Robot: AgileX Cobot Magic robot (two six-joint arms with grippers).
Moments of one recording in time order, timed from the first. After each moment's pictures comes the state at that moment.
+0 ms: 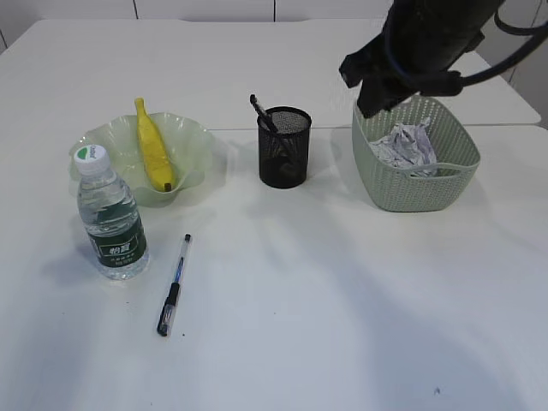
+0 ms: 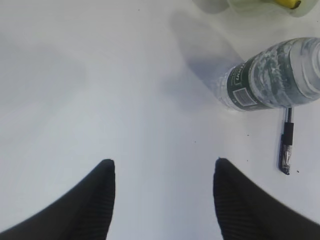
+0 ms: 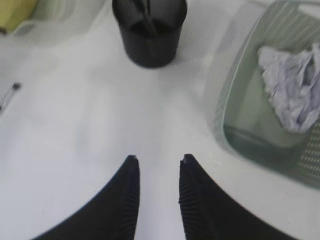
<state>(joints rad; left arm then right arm) 0.06 1.26 -0.97 -0.14 0.88 -0.05 0.34 1.77 -1.65 0.04 1.01 -0.12</state>
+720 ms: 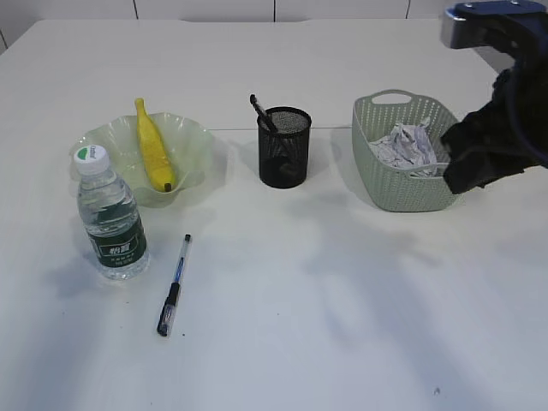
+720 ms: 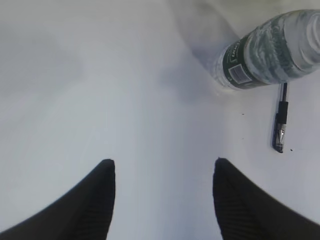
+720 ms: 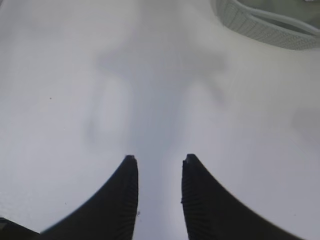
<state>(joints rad) 0.06 1.22 -0.97 -0.15 0.96 -0.05 0.25 1.46 -1.22 0.11 1.01 -0.15</state>
